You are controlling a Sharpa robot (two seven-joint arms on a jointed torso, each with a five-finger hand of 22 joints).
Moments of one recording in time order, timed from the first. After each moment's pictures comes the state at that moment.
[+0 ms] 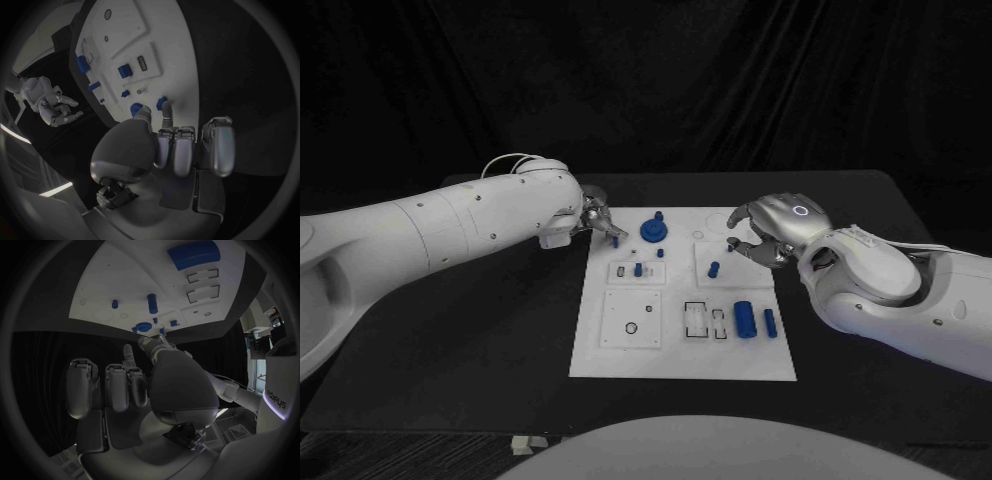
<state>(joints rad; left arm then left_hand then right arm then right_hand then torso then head) 1.31 -0.49 -0.21 1.00 -1.05 0.21 -0.39 1.17 0.08 -0.08 0.28 0.23 0.91 0.05 0.42 0.88 1.47 -0.03 1.57 1.31 1.47 -0.07 1.57 1.31 0.05 1.46 0.04 1.39 1.31 1.21 -0.92 -0.21 1.73 -1.86 -0.45 -0.46 1.26 -0.09 0.35 0.14 0.38 0.83 0.10 0.26 0.21 1.47 0.02 1.57 1.31 1.47 -0.05 1.49 1.31 0.04 1.47 0.05 1.42 1.31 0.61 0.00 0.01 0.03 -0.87</state>
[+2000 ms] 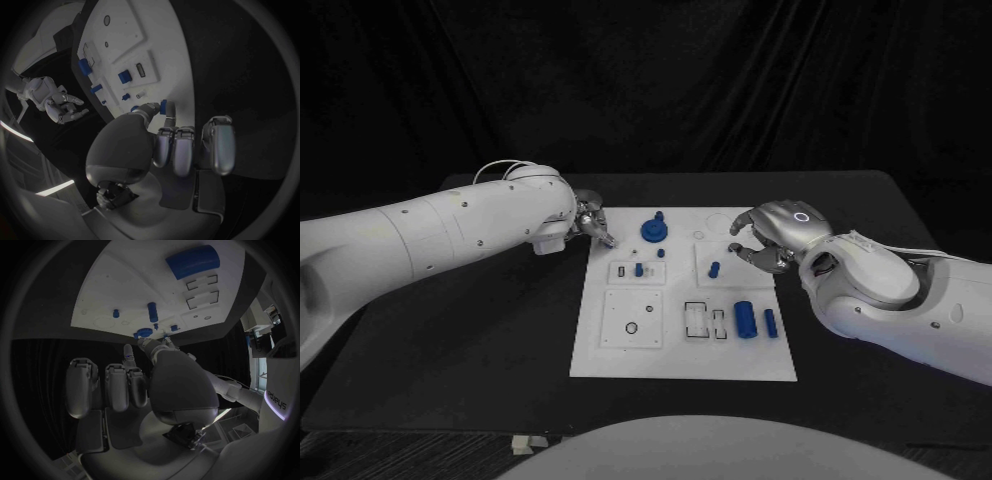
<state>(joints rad) 1.31 -0.55 -0.21 1.08 -1.05 0.17 -0.37 1.25 -0.03 0.28 0.16 0.52 0.96 0.04 0.35 0.92 1.47 -0.03 1.54 1.31 1.47 -0.07 1.57 1.31 0.05 1.46 0.04 1.37 1.31 1.19 -0.92 -0.21 1.72 -1.84 -0.44 -0.46 1.25 -0.09 0.35 0.15 0.39 0.83 0.10 0.26 0.21 1.47 0.02 1.57 1.31 1.47 -0.05 1.49 1.31 0.04 1.47 0.05 1.41 1.31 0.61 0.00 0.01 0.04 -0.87</state>
